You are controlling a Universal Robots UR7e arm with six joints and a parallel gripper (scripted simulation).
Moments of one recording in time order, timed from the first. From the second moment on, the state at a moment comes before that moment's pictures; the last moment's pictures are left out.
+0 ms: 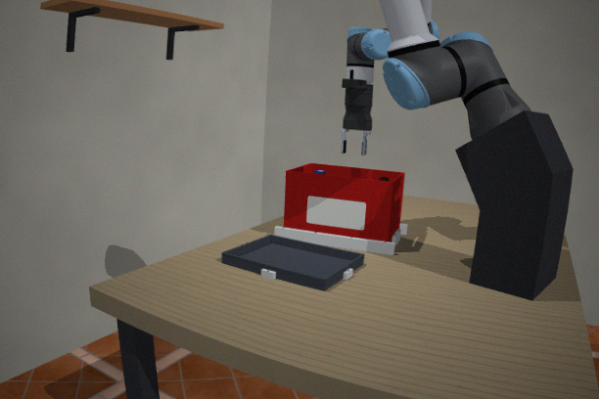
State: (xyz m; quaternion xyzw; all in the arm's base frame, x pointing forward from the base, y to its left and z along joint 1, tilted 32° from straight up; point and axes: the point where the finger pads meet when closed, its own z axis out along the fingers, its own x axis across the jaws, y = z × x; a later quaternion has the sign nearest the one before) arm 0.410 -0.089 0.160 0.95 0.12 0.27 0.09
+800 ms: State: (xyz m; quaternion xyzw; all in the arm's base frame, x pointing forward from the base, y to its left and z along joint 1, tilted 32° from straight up) arm 0.412 -0.101 0.161 0.95 0.13 0.27 0.08
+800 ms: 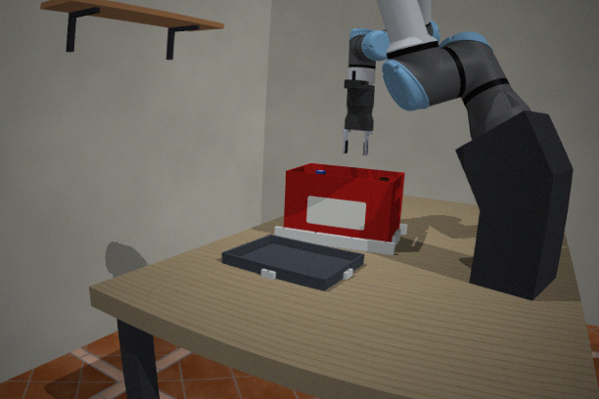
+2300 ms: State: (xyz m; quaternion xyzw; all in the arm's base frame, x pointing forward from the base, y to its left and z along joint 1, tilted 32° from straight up) arm 0.412 -0.105 0.162 0.95 0.13 0.27 0.08
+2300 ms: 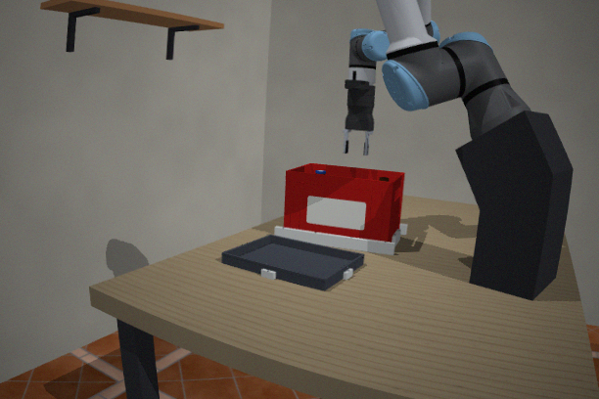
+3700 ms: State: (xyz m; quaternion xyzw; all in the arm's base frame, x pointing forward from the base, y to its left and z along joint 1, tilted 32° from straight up) arm 0.398 -0.049 0.147 0.95 0.13 0.27 0.08
